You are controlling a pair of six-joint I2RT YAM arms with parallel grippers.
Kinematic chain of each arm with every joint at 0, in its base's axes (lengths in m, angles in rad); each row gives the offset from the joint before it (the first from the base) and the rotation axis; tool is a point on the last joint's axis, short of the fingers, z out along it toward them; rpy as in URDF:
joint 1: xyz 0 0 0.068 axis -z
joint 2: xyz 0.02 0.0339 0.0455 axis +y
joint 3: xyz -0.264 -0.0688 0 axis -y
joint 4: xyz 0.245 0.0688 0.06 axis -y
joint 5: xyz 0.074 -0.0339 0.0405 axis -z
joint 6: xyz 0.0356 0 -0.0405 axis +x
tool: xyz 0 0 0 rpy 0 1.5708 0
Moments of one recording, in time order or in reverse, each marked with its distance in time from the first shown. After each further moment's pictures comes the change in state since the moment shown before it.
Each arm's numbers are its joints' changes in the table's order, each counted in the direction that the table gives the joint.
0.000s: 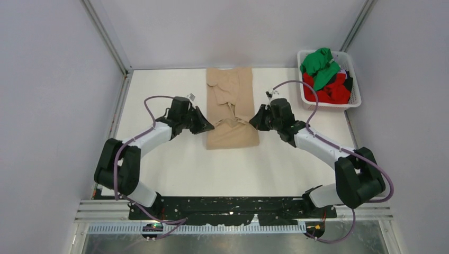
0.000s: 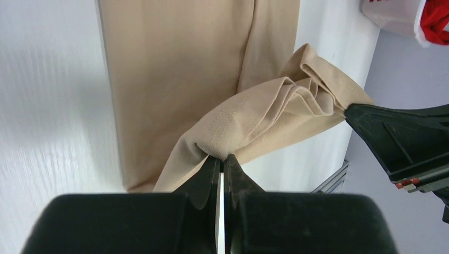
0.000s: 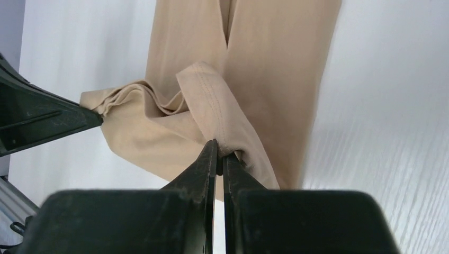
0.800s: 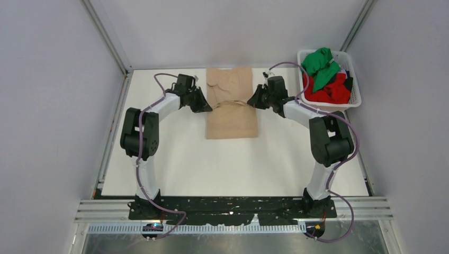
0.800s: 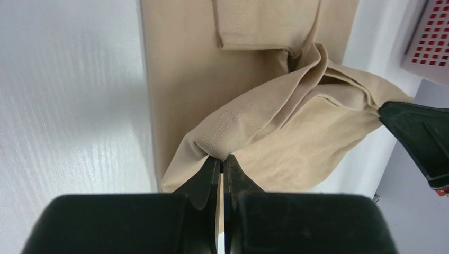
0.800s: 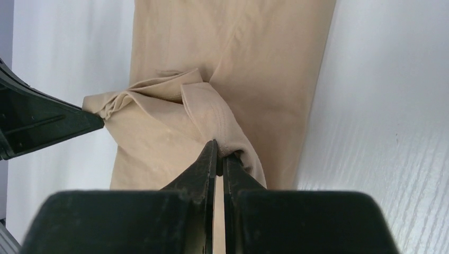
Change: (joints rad) left arm -0.121 0.508 0.590 -0.210 0.037 0.183; right arm 0.156 0.494 0.446 0.023 -0.122 -0.068
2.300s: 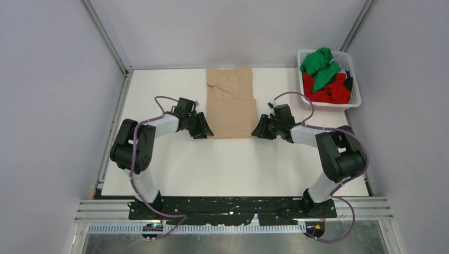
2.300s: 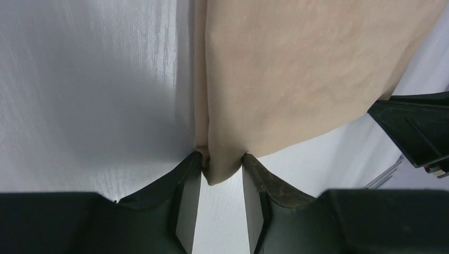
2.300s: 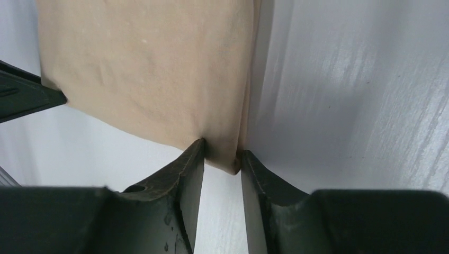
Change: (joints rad) left arm 0.065 -0.200 -0.447 0.096 0.008 -0.039; right arm -0.006 -0.189 -0.453 0.051 -0.087 0.038
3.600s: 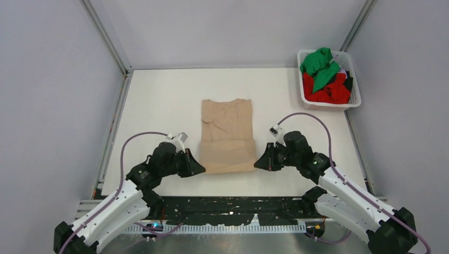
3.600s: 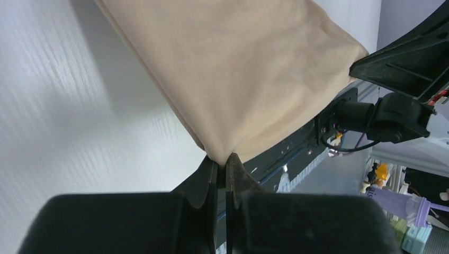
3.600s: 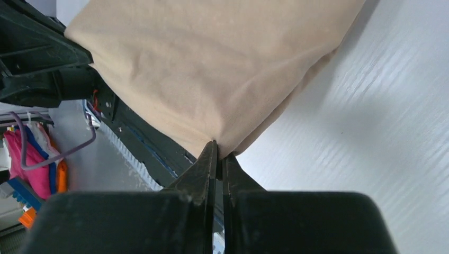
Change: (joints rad) left arm 0.302 -1.107 -0.584 -0.224 -0.117 -0.144; right arm -0.274 -0.857 -0.299 -0.473 -0.077 0.070
